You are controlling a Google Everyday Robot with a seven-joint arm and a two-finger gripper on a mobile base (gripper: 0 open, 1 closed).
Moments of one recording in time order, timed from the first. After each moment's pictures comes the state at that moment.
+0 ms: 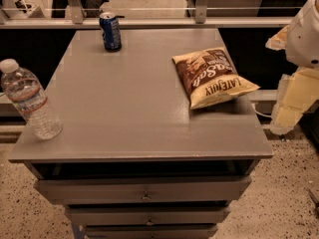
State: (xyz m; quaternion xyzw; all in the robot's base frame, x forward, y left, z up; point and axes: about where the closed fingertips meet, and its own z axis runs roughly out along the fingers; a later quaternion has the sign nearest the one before) arm 0.438 -0.217 0.976 -0.60 0.78 -0.03 0.16
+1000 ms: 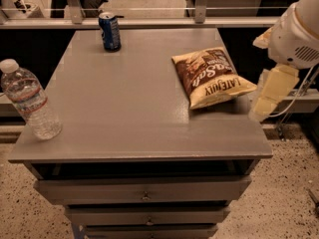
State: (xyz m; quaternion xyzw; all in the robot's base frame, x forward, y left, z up) arm 0.484 -0.209 0.956 -0.59 0.78 -0.01 0.20
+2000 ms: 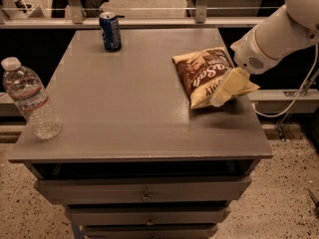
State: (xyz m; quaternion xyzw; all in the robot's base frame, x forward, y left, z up) arm 0.588 -0.185 0.895 -0.52 0.80 0.03 0.29
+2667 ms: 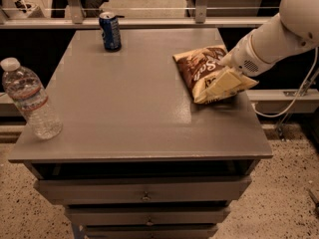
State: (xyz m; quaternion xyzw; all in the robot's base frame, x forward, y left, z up) arm 0.607 -0.186 0.880 -0.51 0.80 0.03 0.31
